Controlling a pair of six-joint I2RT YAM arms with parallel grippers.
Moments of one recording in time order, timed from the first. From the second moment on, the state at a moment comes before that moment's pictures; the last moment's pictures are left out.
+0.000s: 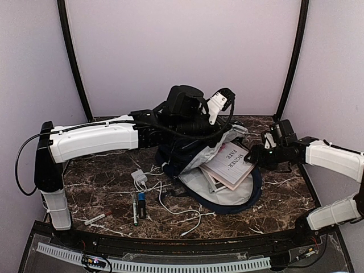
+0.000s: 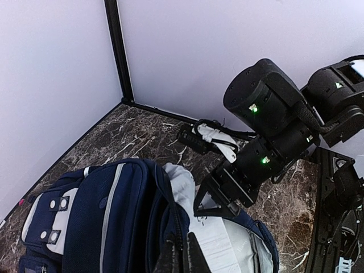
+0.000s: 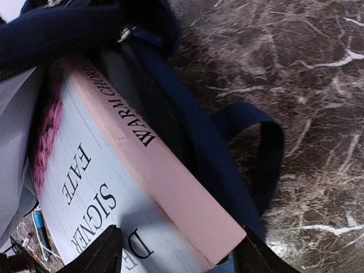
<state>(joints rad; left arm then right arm) -1.10 1.89 1.78 -0.20 -0.06 0.02 0.36 1.23 0.77 -0.43 -0.17 0.57</state>
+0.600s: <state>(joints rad) -1.10 1.89 1.78 -0.21 -0.04 0.02 0.61 1.29 0.70 -0.19 -0.13 0.80</state>
